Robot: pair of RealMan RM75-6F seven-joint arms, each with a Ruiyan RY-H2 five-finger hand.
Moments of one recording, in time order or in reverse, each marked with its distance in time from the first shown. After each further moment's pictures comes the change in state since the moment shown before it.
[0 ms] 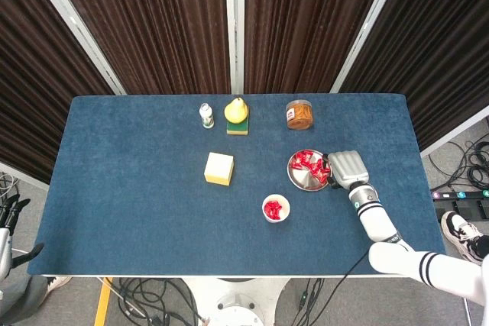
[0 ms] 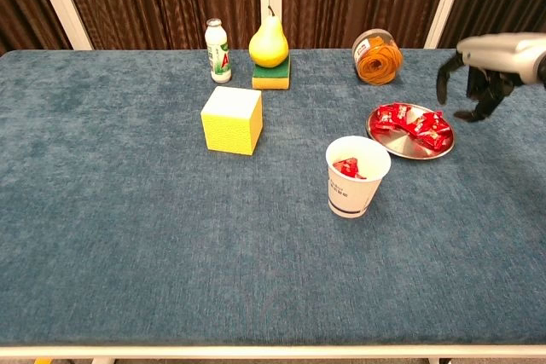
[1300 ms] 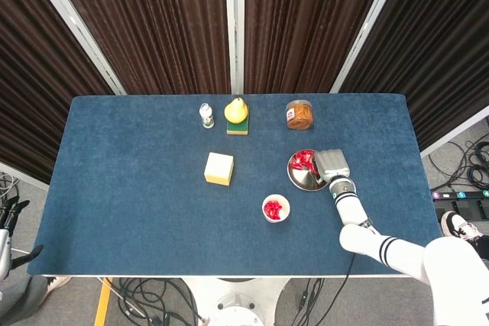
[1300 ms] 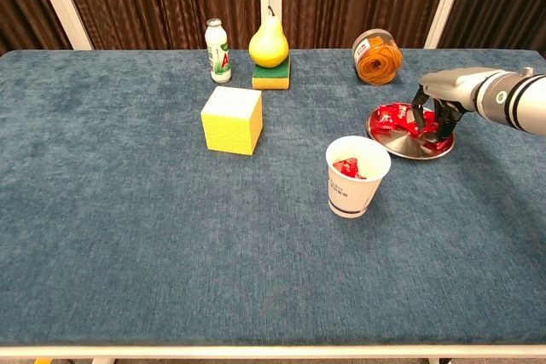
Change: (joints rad) left arm 0.002 -0.008 0.001 0.020 -0.012 -0.011 -0.025; right arm 0.104 -0.239 0.011 0.318 0.183 -0.105 -0.124
